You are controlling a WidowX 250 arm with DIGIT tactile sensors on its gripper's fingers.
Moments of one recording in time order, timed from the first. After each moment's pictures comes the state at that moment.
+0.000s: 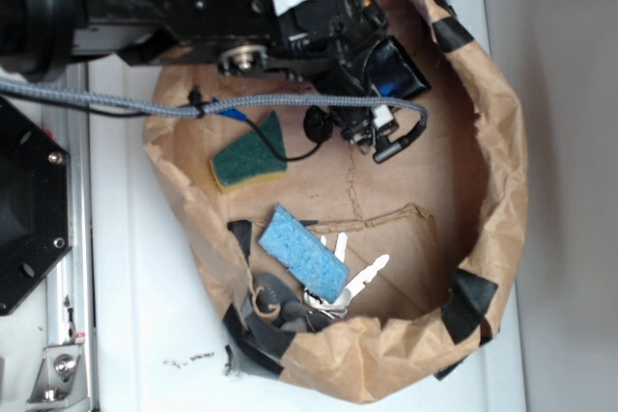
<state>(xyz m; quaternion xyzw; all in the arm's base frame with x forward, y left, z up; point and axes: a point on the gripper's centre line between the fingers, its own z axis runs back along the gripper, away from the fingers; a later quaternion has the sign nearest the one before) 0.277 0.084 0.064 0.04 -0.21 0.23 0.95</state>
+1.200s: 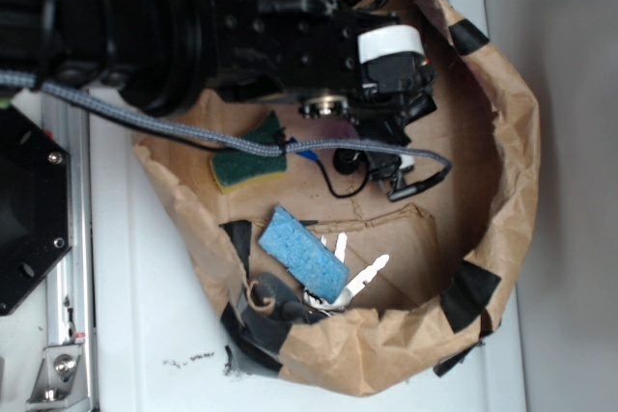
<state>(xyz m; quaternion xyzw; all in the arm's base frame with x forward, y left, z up) 0.293 0.053 0.043 0.02 -0.15 0.13 0.98</state>
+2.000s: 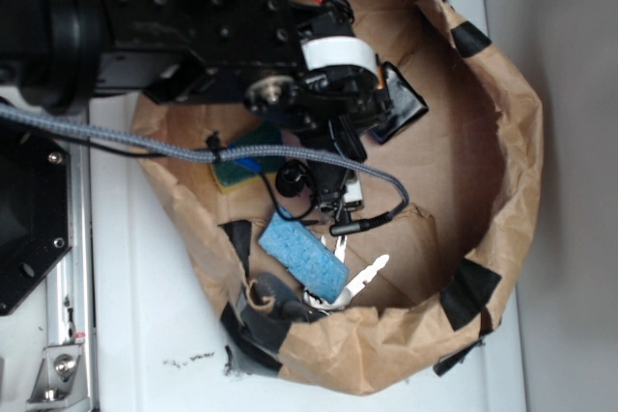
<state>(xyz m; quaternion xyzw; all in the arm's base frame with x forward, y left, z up) 0.267 0.040 0.058 -0.02 -0.14 0.07 0.99</state>
